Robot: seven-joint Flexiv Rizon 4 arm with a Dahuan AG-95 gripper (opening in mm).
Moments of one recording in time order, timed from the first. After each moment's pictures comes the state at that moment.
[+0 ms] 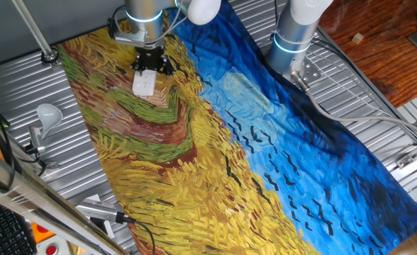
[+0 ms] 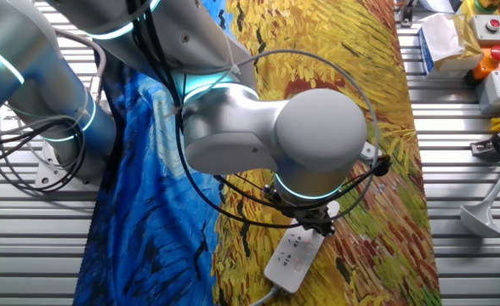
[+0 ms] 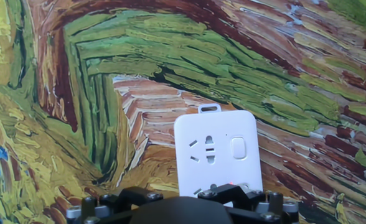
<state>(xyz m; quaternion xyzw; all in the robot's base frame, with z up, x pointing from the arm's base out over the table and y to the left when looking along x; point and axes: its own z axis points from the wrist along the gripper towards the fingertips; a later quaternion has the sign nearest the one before) 0.453 -0.169 0.016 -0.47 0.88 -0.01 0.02</state>
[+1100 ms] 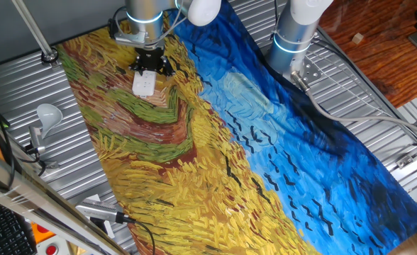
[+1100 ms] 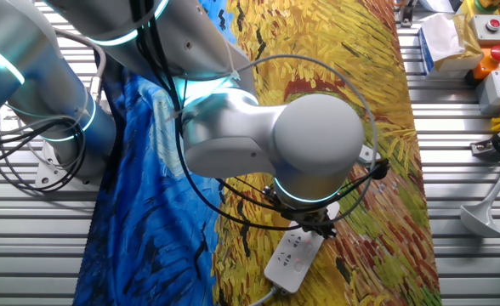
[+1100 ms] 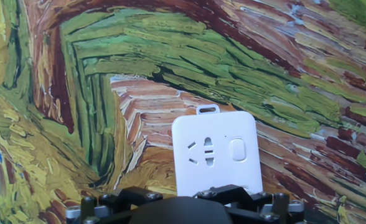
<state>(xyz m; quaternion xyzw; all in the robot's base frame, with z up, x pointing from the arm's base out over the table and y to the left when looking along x) 0.454 -0.169 0.010 -0.46 0.89 -0.01 0.02</state>
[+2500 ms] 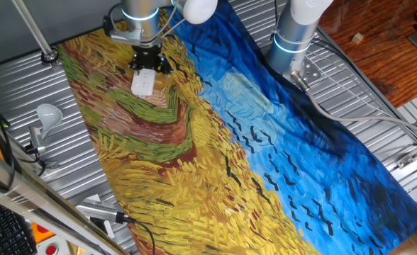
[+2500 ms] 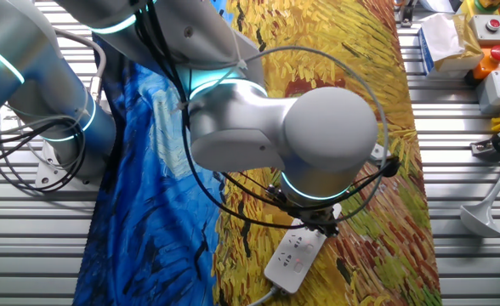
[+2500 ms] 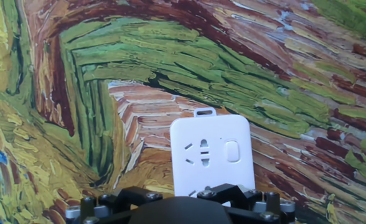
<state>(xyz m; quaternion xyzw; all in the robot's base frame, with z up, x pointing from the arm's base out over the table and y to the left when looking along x) 0.460 -0.170 0.025 -0.46 0.89 -0.01 0.02</state>
